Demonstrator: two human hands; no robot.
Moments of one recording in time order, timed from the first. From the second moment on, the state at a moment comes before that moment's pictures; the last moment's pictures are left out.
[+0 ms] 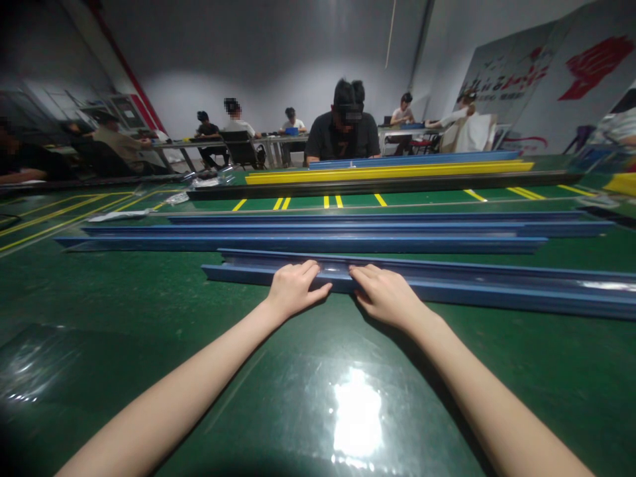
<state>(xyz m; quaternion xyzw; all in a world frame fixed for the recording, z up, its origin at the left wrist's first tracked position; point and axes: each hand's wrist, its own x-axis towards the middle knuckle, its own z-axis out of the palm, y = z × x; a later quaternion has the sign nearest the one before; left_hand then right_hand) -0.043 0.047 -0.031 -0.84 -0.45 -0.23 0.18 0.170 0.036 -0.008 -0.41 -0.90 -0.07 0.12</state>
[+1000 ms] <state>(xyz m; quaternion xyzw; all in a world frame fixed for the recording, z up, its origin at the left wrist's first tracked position) -0.042 0.050 -0.030 -0.82 -0.48 -0.23 0.20 0.162 0.040 -0.025 -0.43 -0.87 -0.18 0.18</state>
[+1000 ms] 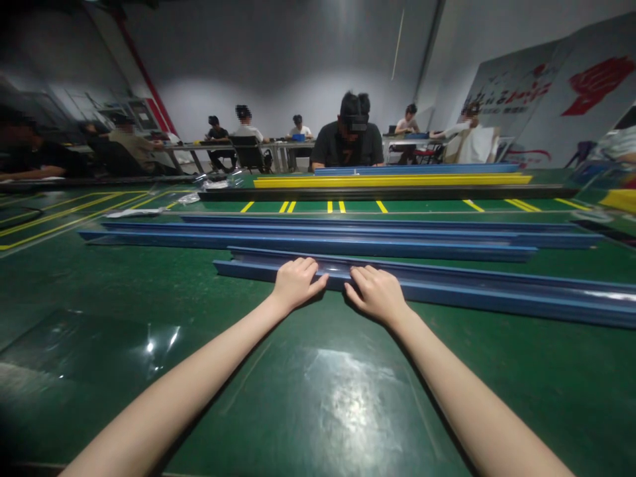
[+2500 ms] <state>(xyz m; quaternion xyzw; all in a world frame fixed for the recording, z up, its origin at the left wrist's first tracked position) -0.094 0.022 -0.011 -0.84 -0.50 -0.15 0.15 0.126 0.012 -0.005 -0.57 -0.81 -0.13 0.02</state>
